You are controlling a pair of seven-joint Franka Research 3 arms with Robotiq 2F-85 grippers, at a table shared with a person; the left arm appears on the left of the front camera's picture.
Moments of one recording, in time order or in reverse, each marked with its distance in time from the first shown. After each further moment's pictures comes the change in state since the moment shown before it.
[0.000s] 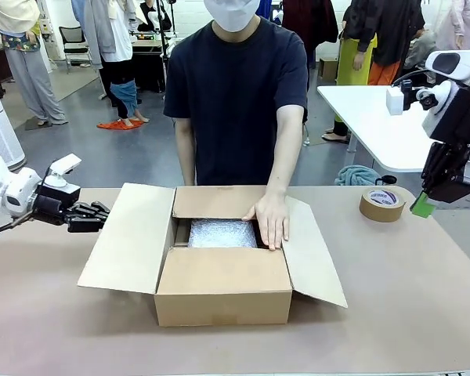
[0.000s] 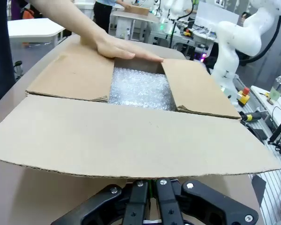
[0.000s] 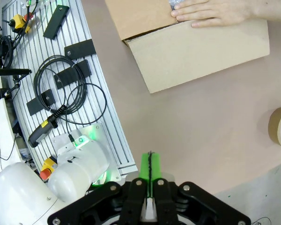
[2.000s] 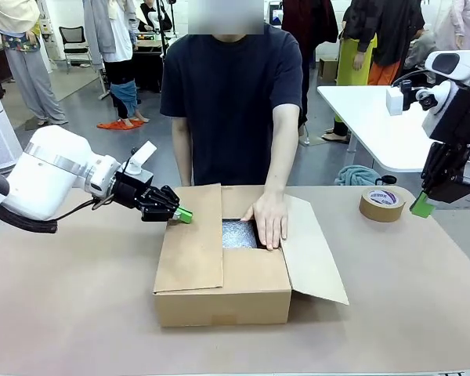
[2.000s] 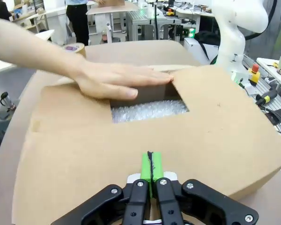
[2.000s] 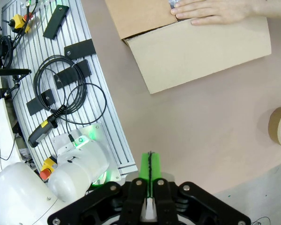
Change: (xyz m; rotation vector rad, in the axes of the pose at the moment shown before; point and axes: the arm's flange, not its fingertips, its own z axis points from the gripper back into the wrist) left arm 0.074 0.038 -0.131 -0.062 0.103 -0.234; right arm 0.000 0.000 0.000 -0.001 0.001 0.000
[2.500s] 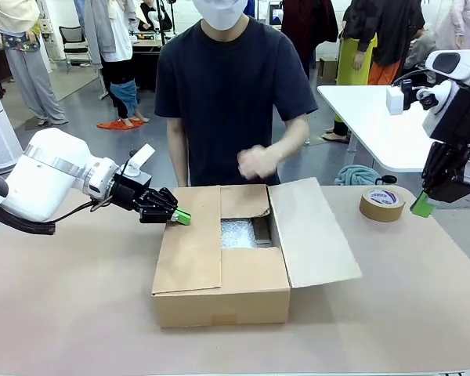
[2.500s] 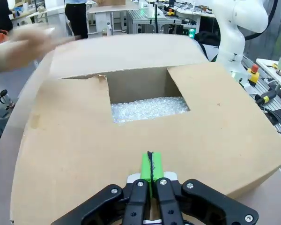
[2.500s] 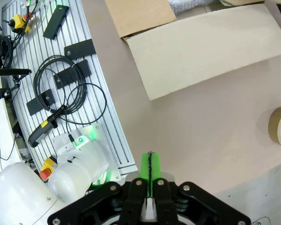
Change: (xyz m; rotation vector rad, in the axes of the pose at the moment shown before) left arm -0.003 -0.002 0.004 -0.004 -0.002 0.008; right arm 0.000 0.000 0.000 0.000 0.000 0.000
